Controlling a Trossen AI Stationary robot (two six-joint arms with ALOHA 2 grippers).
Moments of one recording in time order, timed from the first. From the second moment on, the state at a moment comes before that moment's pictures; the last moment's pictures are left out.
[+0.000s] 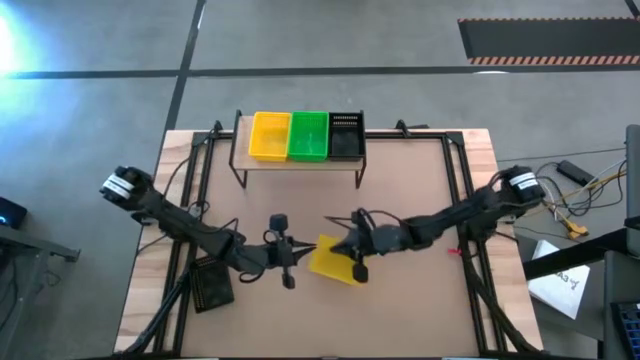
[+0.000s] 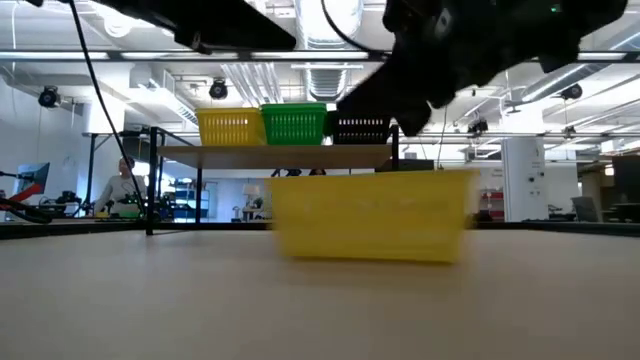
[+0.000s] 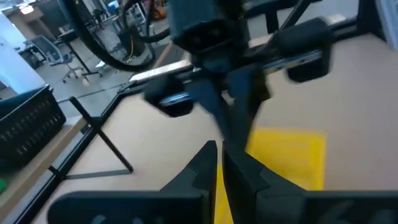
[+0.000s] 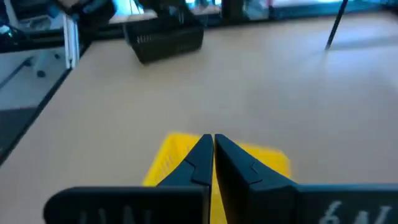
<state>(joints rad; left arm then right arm) -0.47 1.46 0.76 0.41 -0.71 0.12 0.27 1.63 0.75 0.50 0.18 0.20</state>
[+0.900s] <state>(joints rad) -0.43 1.74 1.42 -0.86 -0.30 0.43 0.51 1.32 0.46 0.05 0.39 0.41</state>
